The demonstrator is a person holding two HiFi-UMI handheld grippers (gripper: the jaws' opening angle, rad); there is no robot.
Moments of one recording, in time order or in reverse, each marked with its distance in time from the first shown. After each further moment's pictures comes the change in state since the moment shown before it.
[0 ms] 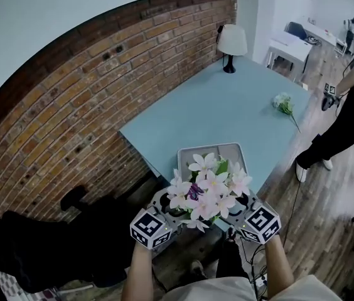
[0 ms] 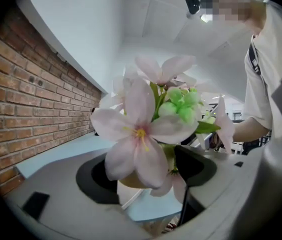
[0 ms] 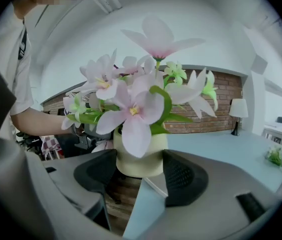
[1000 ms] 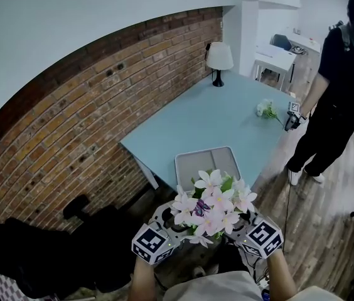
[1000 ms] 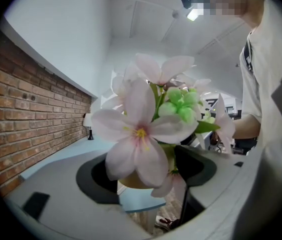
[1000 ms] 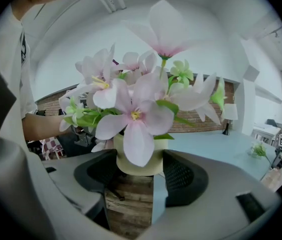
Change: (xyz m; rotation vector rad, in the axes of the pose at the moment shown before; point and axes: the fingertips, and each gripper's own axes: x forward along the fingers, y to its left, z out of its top) left arm -0.053 -0.071 0.031 0.073 0.010 -0.064; right arm -0.058 0.075 0.019 0.014 0.026 -0.089
